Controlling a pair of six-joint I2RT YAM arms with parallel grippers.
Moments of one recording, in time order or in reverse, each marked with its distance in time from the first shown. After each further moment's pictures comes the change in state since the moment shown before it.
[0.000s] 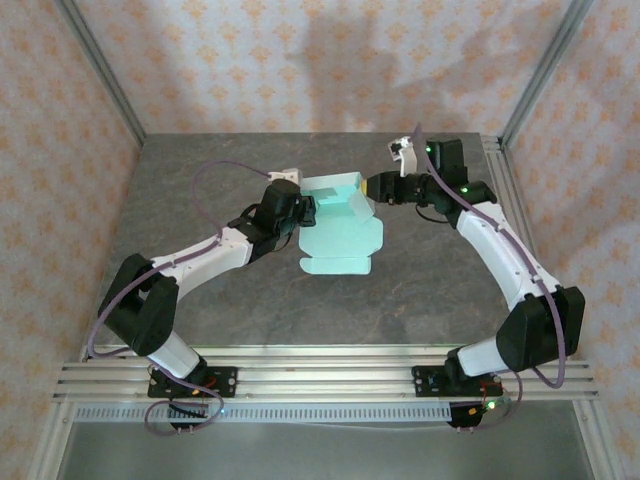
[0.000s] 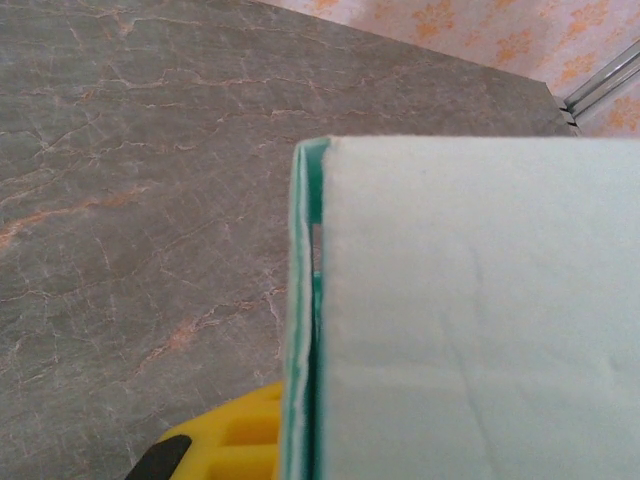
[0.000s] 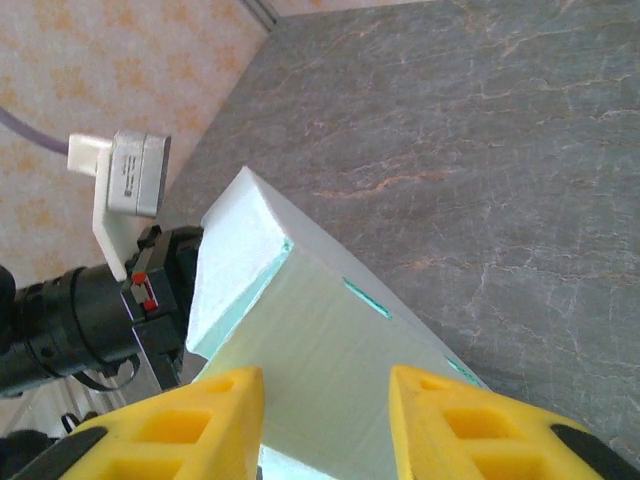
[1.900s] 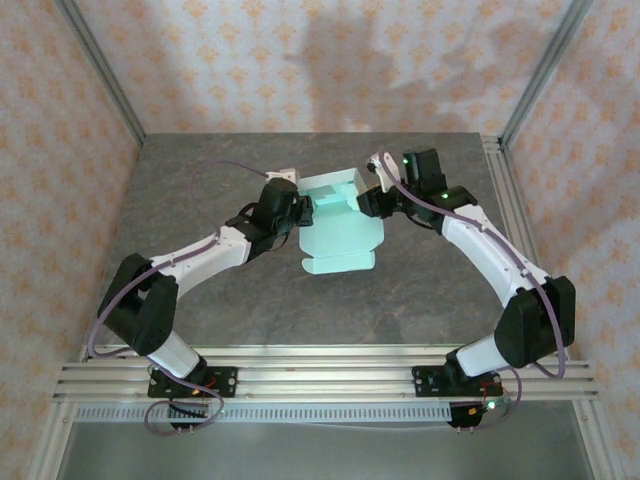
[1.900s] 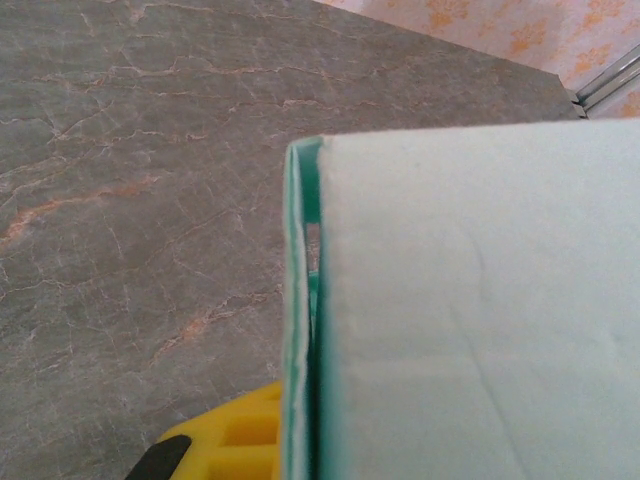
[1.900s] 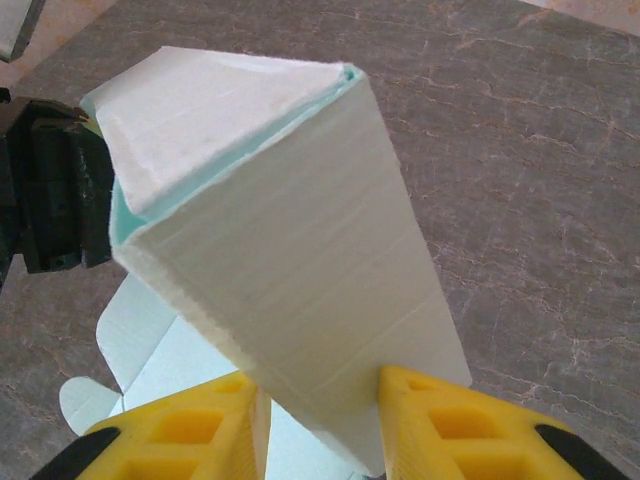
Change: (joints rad) left arm 0.020 0.000 0.000 -0.023 0.027 -0.005; right arm 0.103 0.030 -0.044 0.003 0.243 -0.316
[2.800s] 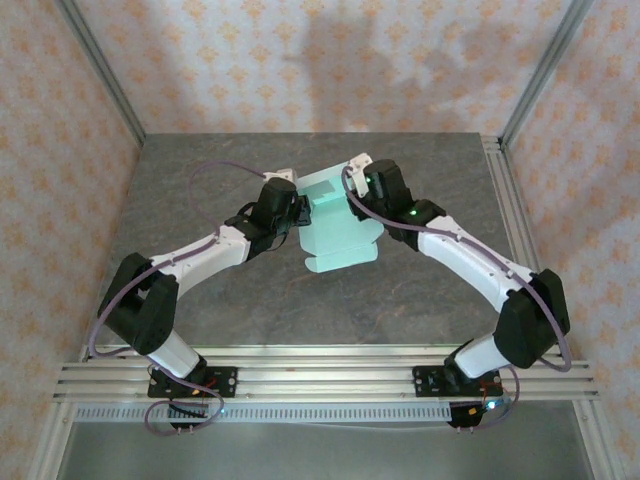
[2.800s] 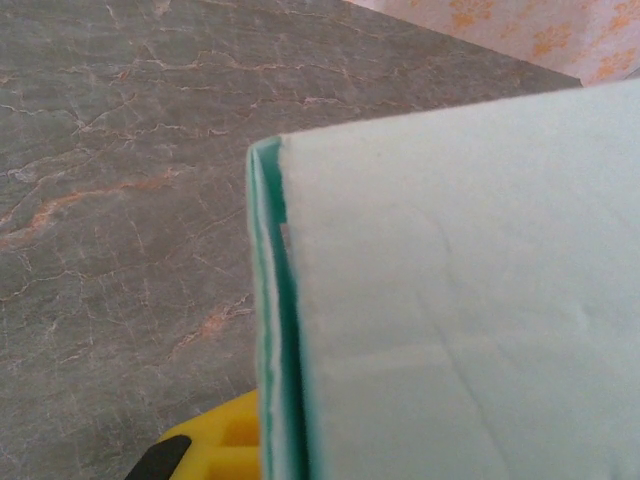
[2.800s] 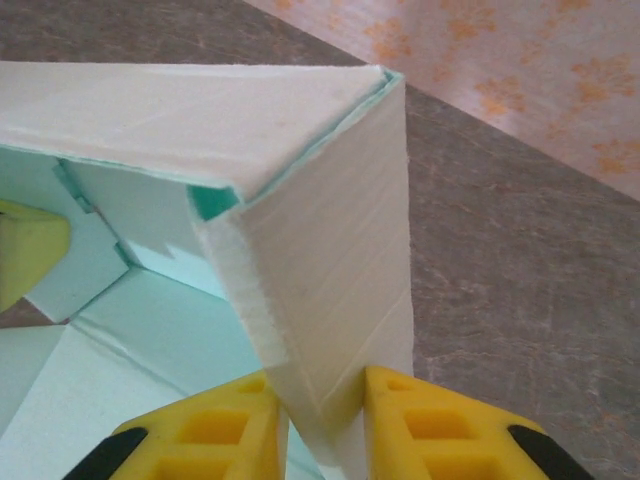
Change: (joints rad) left arm 0.008 0.006 0.000 -0.015 -0.011 -0.015; right arm 0.242 0.019 -0.049 0.186 0.618 0.019
